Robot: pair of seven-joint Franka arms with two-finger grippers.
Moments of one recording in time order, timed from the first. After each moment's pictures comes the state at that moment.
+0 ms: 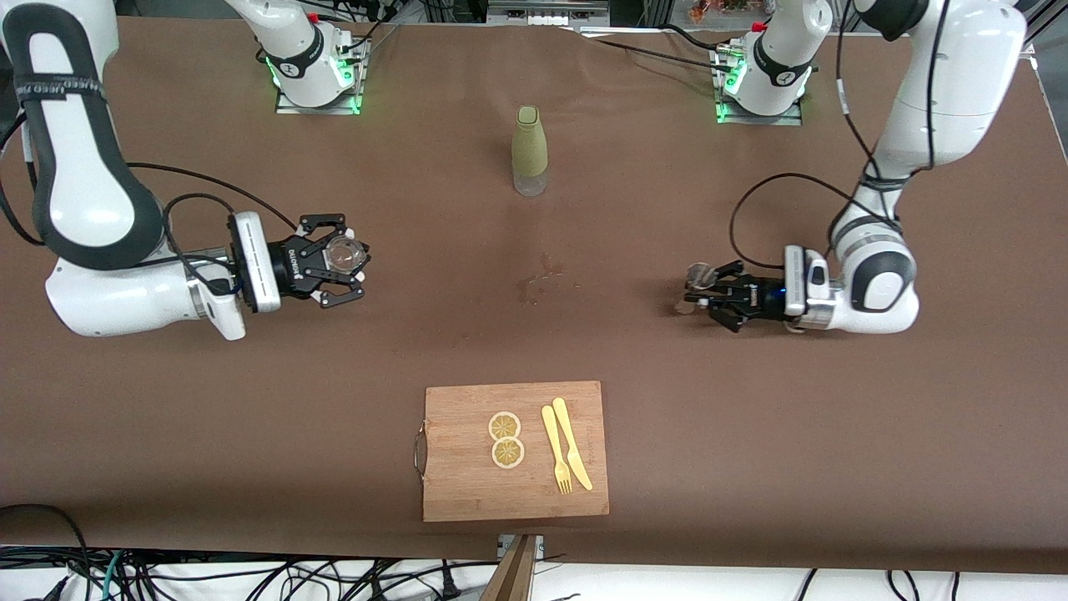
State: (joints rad) left arm -0.04 0.70 0.05 -1.88 -1.45 1.59 2.67; right arm -0.17 0.47 0.35 -1.61 0.96 1.61 -1.76
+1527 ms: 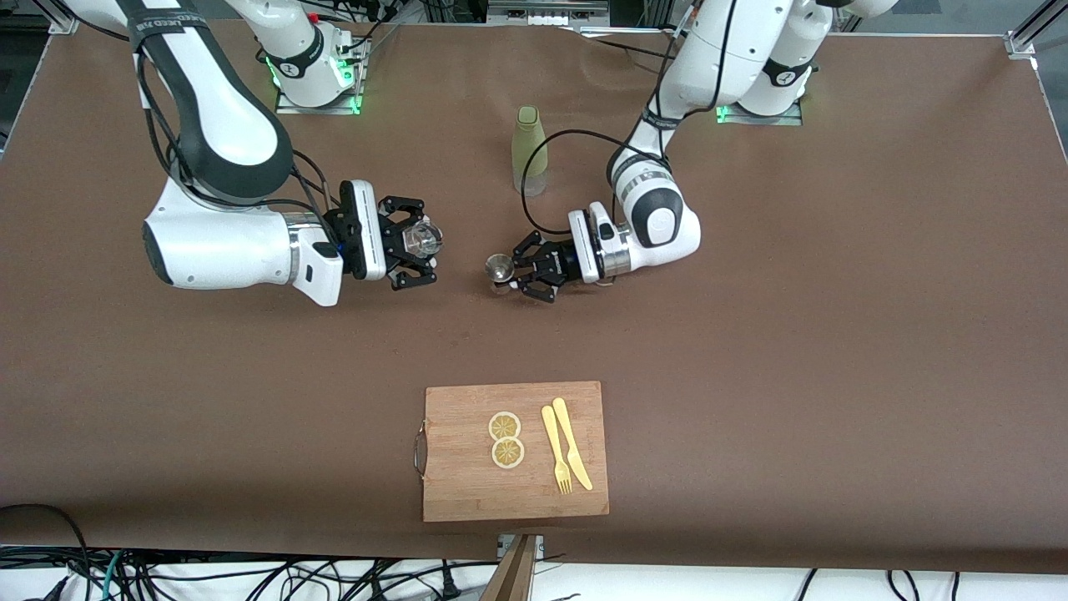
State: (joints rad) left arm -0.83 0.71 0.18 -1.87 -2.43 2.03 2.53; right arm -0.15 0.42 0.57 -1.72 0.74 1.94 -1.59
